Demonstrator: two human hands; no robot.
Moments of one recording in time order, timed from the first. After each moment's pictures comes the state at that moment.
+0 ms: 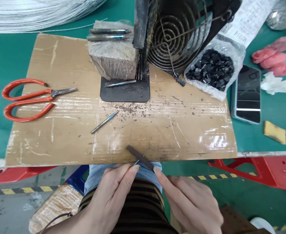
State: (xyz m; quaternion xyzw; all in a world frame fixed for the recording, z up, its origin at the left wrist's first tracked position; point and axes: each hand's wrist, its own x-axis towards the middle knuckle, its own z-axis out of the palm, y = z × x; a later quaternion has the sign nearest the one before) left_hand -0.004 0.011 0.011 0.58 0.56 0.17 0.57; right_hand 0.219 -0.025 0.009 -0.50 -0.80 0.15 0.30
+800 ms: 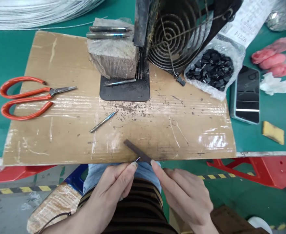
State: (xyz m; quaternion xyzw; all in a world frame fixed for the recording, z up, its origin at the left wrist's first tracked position) left_hand -0.004 0.018 0.016 0.49 0.54 0.16 0.67; right_hand 0.220 -0.021 -0.003 -0.48 -0.81 0.13 0.31
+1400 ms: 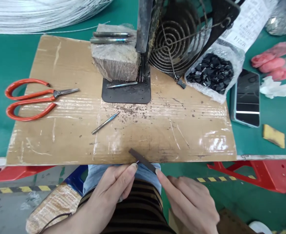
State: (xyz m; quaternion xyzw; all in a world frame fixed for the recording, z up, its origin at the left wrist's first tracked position) left_hand -0.005 0.021 0.015 0.46 0.52 0.15 0.71; right_hand 0.222 -0.022 -0.003 -0.48 -0.81 0.12 0.31
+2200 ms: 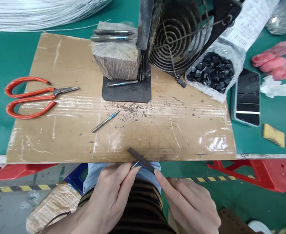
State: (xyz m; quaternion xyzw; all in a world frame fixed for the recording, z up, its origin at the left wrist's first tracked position) left_hand -0.003 0.013 0.008 0.70 0.52 0.19 0.45; right_hand 0.219 -0.027 0.001 -0.49 -0.80 0.15 0.31
